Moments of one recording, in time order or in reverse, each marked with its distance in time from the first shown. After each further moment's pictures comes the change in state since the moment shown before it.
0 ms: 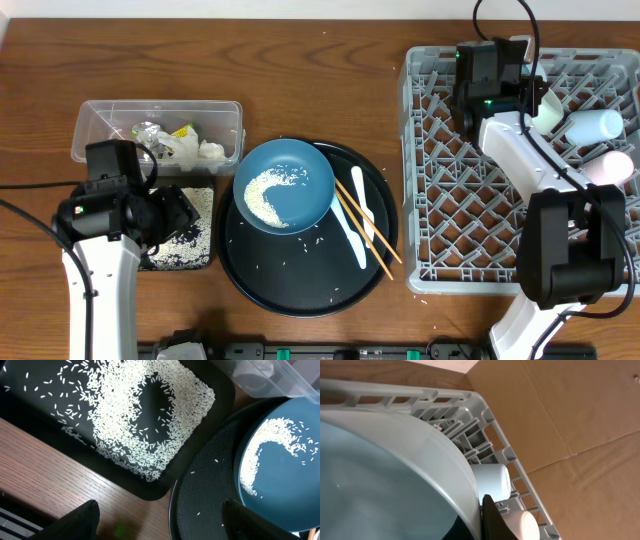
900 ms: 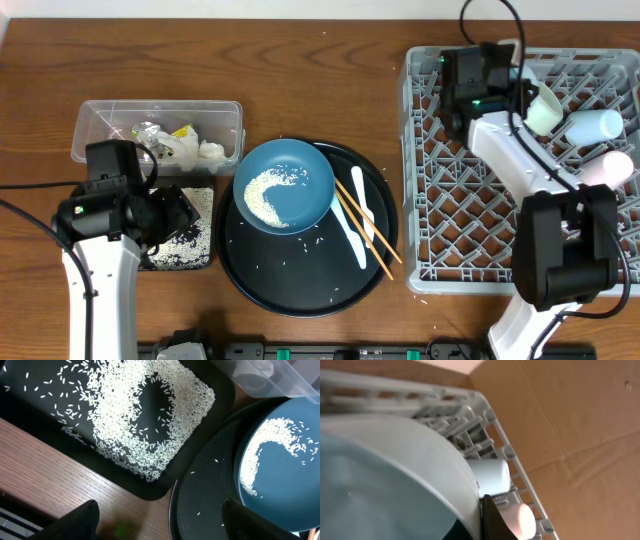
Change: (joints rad) left arm 0.000 0.000 0.000 0.000 0.000 0.000; right arm 0.064 0.000 0.012 -0.058 0.044 0.034
